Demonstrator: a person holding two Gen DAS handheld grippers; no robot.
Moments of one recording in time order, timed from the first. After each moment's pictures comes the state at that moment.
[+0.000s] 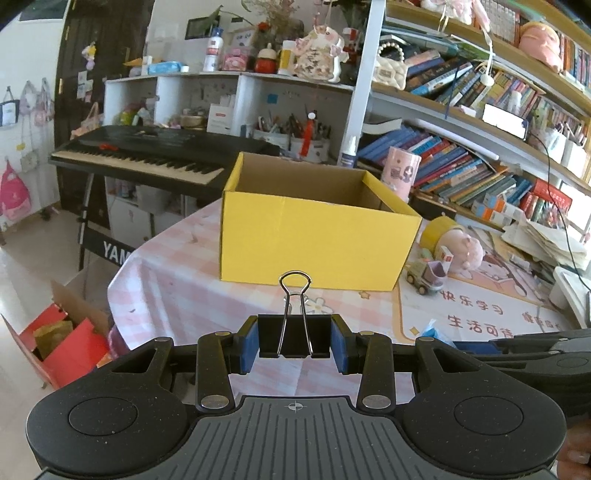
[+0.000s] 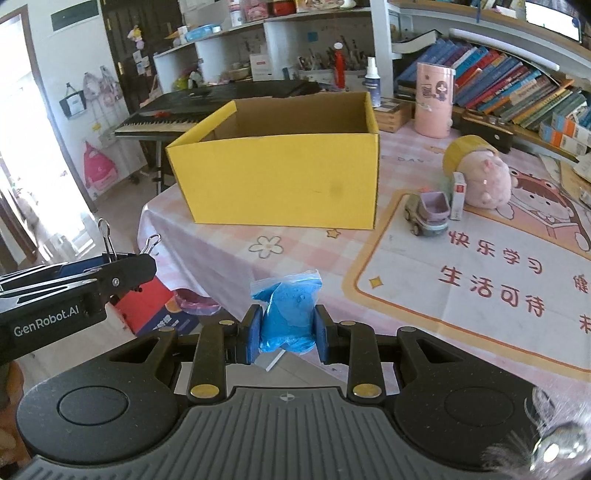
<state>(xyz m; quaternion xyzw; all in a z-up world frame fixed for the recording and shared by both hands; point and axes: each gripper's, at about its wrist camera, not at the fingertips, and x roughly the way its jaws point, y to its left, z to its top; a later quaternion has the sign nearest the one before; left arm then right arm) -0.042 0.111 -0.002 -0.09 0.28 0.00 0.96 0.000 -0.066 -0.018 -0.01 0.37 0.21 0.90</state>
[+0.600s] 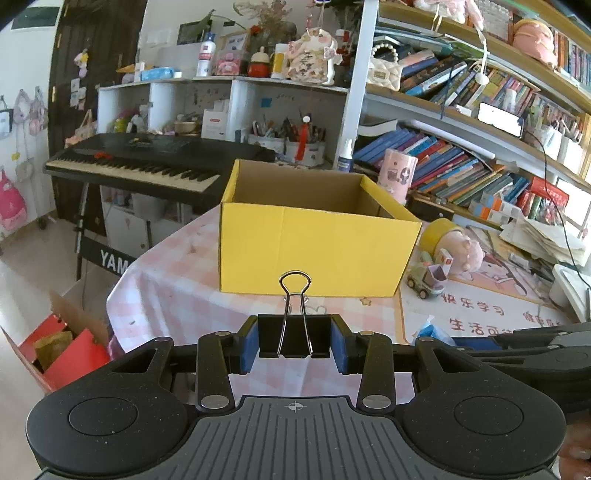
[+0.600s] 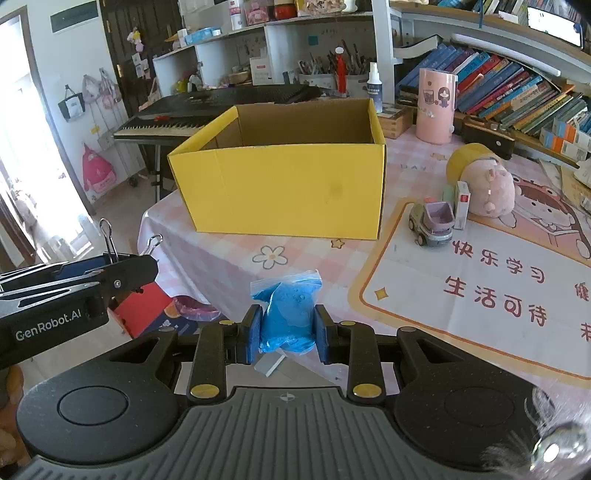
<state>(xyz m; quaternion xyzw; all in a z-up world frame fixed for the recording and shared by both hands) -0.036 0.115 0.003 -0.07 0.27 0.00 0.96 0.004 -0.058 -0.013 -0.01 0.36 0.21 0.91</state>
